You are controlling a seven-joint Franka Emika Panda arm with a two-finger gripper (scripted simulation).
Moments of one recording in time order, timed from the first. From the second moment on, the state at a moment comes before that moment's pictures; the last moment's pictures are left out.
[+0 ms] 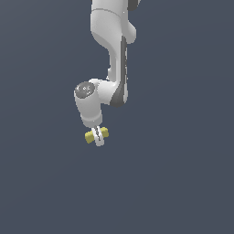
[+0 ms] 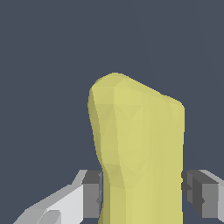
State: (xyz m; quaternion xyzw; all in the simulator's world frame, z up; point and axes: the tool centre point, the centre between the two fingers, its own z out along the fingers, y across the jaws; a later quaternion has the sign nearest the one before) arm -0.019 -0.109 0.066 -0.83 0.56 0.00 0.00
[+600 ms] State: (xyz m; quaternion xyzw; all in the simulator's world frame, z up) arm 0.005 -0.048 0.173 -0.83 0.56 0.00 0.00
